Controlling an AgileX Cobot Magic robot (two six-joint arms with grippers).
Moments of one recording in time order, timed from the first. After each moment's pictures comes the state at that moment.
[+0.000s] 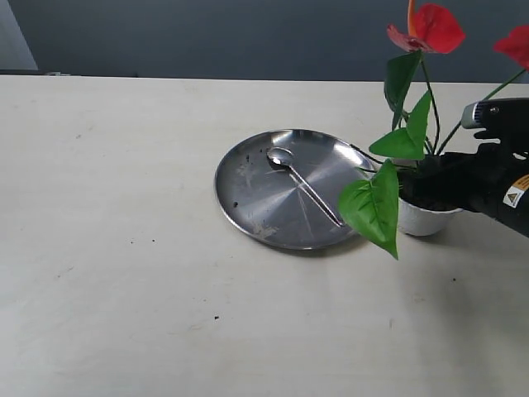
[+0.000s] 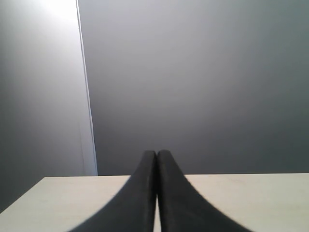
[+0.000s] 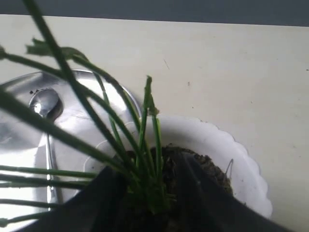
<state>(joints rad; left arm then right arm) 0.16 0.00 0.00 0.68 -0.15 -0.67 0.31 1.51 -0.39 -0.10 -0.53 0.16</state>
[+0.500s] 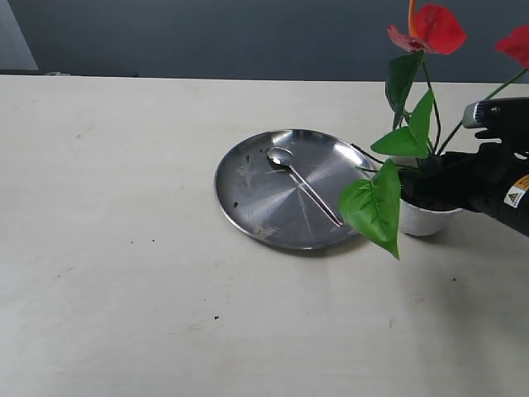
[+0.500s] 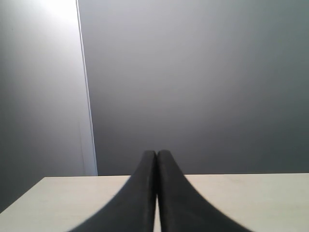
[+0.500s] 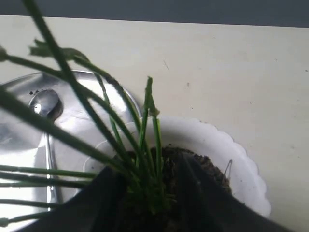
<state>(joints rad) 0.16 0.00 0.00 0.68 -0.15 -0.67 0.31 1.51 -0.39 -0.10 -0.53 0.16</state>
